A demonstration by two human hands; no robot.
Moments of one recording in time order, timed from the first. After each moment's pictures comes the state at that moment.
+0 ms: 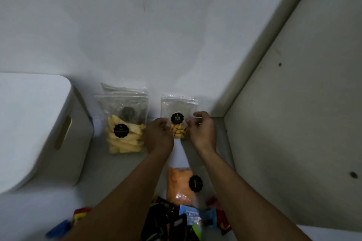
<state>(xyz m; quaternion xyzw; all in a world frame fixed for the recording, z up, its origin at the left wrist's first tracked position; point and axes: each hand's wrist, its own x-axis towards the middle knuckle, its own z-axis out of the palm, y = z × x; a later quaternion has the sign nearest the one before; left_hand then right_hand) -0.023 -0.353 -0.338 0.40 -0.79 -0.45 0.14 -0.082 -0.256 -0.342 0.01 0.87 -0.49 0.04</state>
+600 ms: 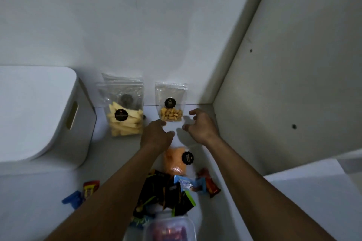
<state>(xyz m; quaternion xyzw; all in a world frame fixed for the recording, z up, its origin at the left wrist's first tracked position) 0.028 -0.339 -0.316 0.32 -0.86 -0.40 -0.04 -0.051 -0.208 -0.305 -0.08 0.91 -0.36 0.20</state>
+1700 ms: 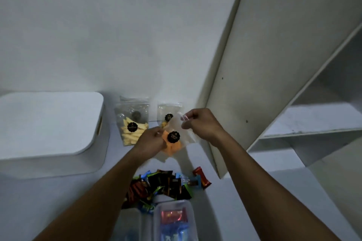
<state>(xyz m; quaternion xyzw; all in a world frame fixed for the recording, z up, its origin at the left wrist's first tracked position) 0.113 -0.341 -0.220 0.21 -0.80 -0.55 -0.07 0.030 -0.177 -0.163 -0.10 0.86 -0.46 0.20</state>
